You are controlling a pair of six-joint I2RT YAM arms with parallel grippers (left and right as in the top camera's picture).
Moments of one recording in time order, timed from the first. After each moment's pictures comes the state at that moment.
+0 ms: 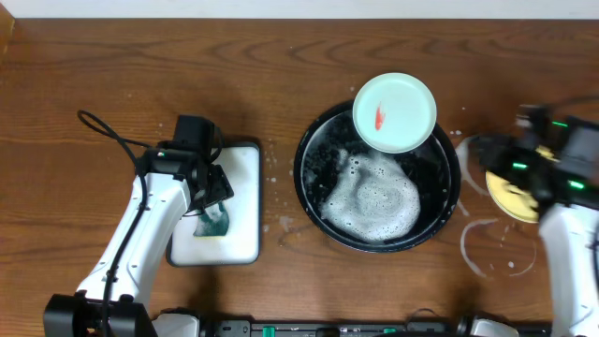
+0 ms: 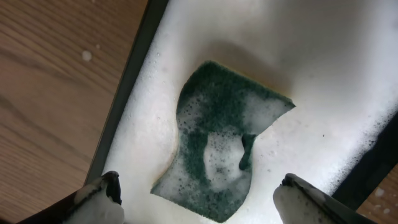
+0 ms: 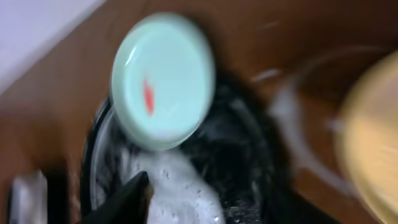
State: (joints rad) left arm -0.11 1.42 0.98 -0.99 -0.16 -0.56; right arm -0.23 1.28 0.92 -0.53 -0.44 0.24
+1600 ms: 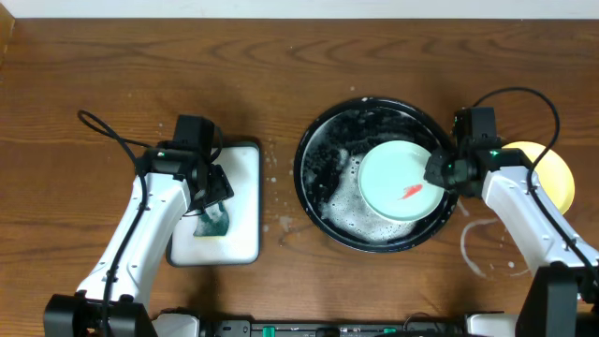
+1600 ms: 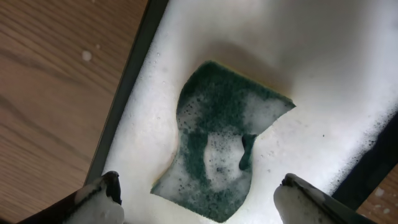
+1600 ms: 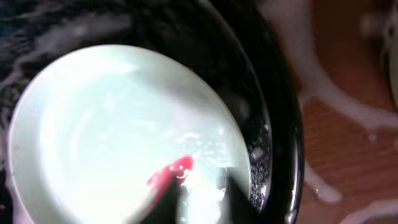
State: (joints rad) left arm -0.11 1.42 0.98 -0.99 -0.16 -0.56; right arm 0.07 1.53 0.94 -0.62 -0.02 0.38
